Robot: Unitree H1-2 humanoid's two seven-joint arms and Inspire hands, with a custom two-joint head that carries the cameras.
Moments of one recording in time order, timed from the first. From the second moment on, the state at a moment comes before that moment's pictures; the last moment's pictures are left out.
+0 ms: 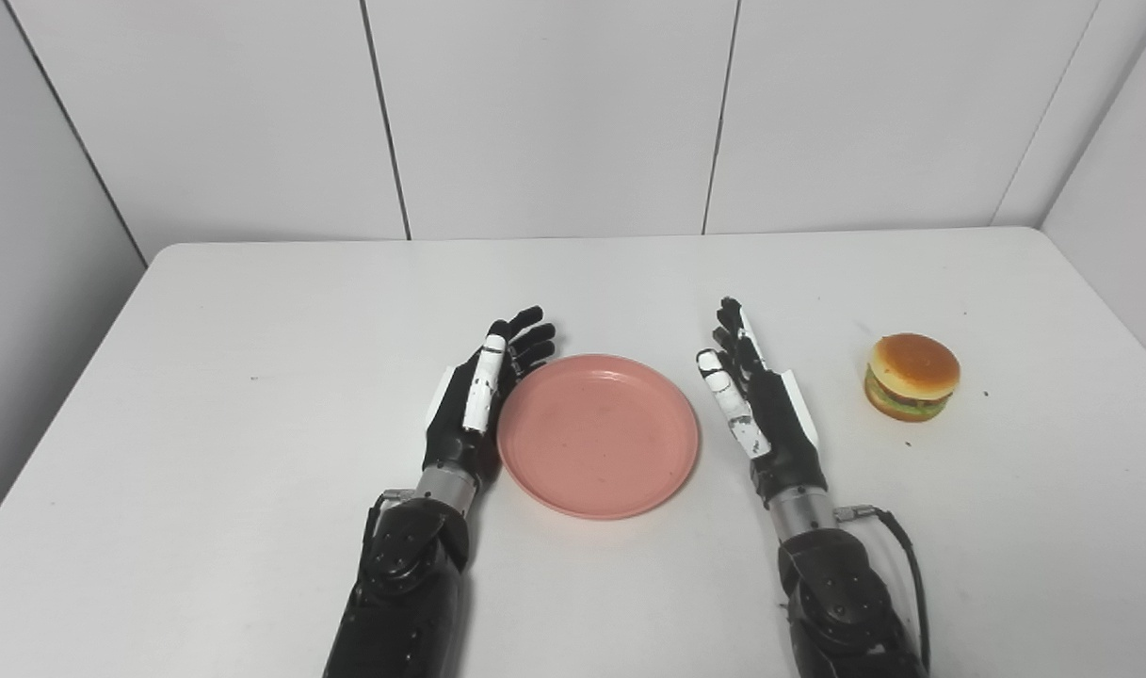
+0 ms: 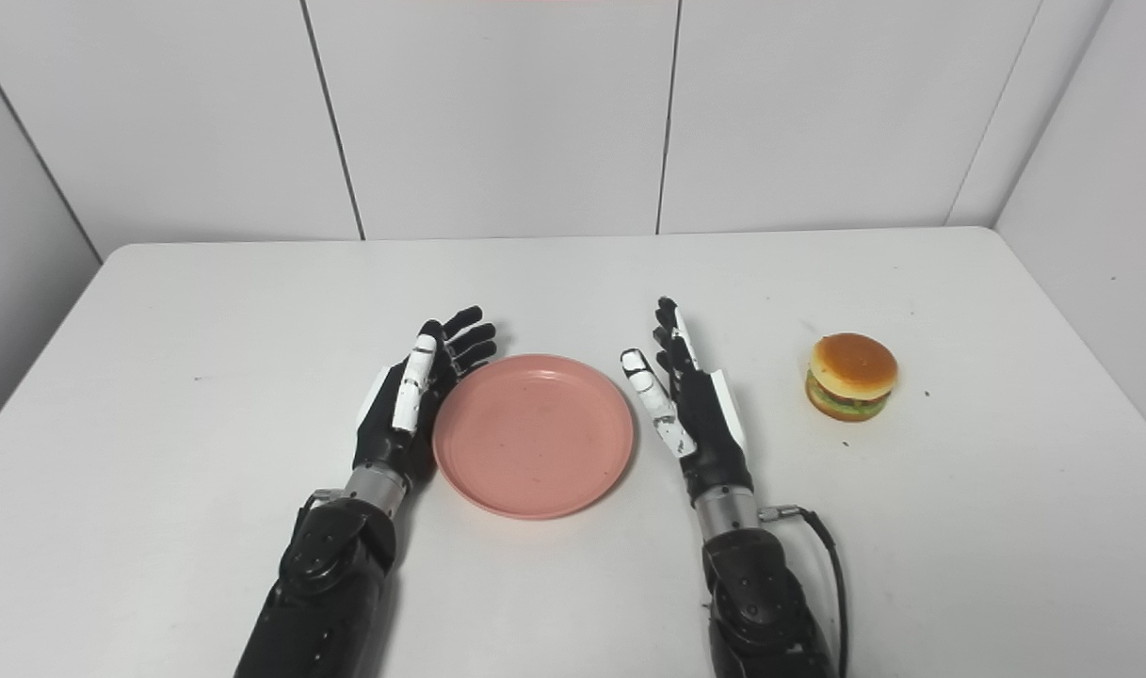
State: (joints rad) left arm -0.36 -0.09 -0.02 0.36 -0.17 -0.01 -0.10; right arm -0.25 -0.01 0.02 0.16 -0.11 -0.13 -0.03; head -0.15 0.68
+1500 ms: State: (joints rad) left arm -0.35 -0.06 0.03 0.35 -0.22 0.00 -0.16; right arm -0.46 -0.63 0.06 -0.08 -0.44 0.34 0.36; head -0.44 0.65
